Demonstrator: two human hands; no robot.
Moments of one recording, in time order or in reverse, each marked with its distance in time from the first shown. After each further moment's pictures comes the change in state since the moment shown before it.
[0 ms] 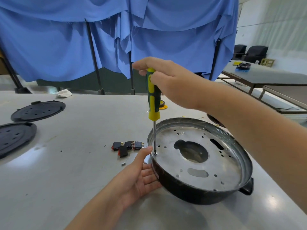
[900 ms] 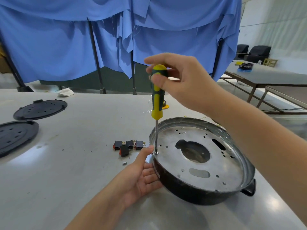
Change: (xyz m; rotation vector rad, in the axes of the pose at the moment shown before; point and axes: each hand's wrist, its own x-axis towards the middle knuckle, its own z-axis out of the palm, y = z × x) left_hand 0.000 0.000 -0.002 0.016 -0.029 0.010; right_hand -0.010 0.012 0.002 0.133 0.238 -0.074
